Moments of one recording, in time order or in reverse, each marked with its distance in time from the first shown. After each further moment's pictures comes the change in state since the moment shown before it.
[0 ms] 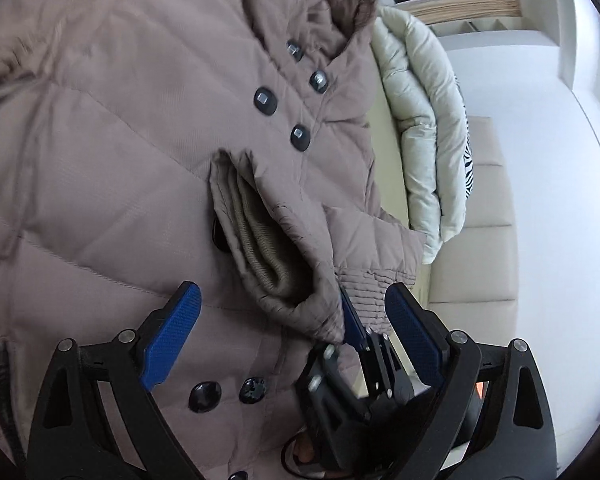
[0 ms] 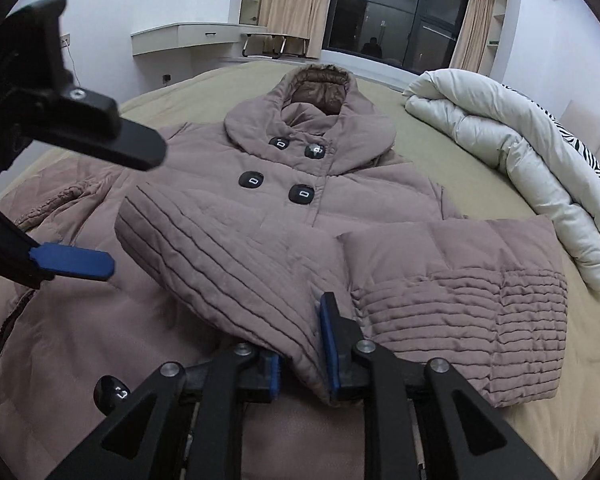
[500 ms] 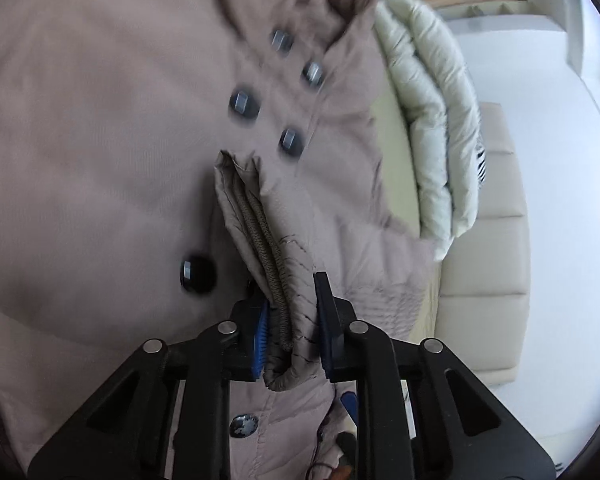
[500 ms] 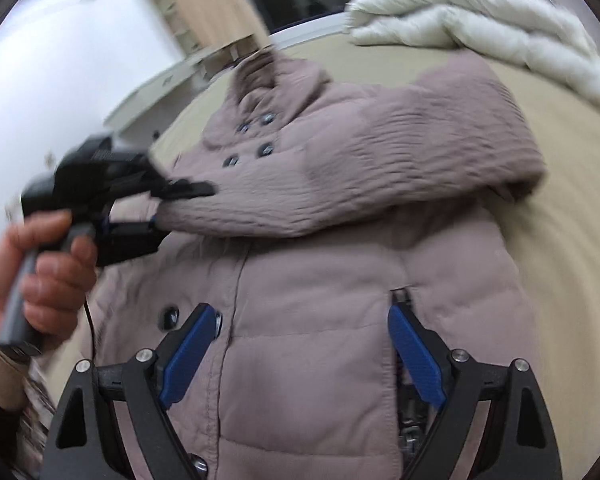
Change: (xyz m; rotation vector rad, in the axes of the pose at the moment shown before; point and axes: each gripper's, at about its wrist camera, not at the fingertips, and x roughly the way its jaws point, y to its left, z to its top) left arm 0.044 -0.030 0.045 0.069 -0.013 0.042; right arm -0.029 -0.100 -0.051 0.549 0.050 0.269
